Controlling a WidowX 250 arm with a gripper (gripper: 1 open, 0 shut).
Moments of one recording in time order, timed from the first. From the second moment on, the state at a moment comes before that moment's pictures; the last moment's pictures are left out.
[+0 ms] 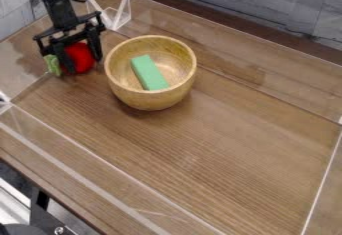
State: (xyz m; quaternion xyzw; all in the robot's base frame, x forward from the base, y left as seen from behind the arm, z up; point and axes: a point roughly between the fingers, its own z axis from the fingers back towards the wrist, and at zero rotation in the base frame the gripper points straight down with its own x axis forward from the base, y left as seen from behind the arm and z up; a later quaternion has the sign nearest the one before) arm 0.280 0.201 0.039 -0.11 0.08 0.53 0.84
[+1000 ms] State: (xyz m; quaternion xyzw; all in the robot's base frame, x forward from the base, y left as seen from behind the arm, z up) arm 0.336 0.146 0.113 -0.19 0.06 0.47 0.86
